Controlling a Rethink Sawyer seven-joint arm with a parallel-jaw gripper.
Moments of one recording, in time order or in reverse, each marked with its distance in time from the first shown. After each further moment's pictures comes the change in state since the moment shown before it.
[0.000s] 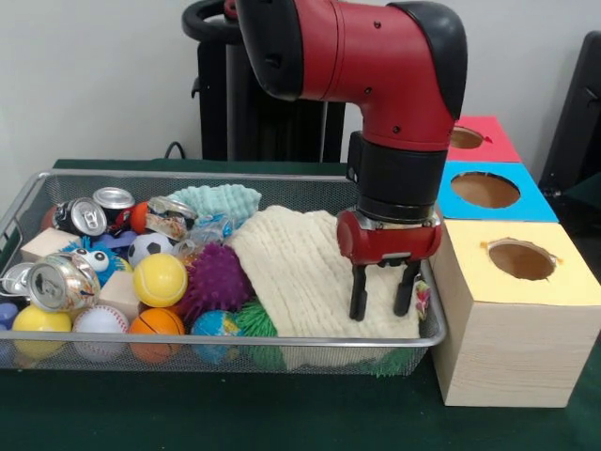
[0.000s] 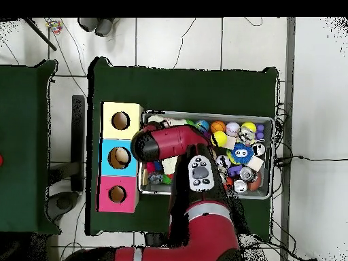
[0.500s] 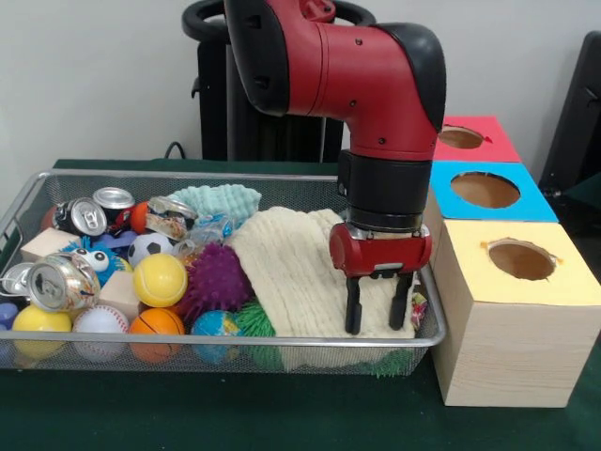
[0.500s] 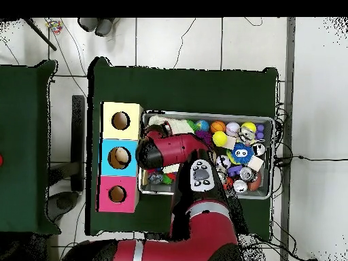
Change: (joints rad) arm 0.003 0.039 -0.033 0.040 0.001 -0.197 0.000
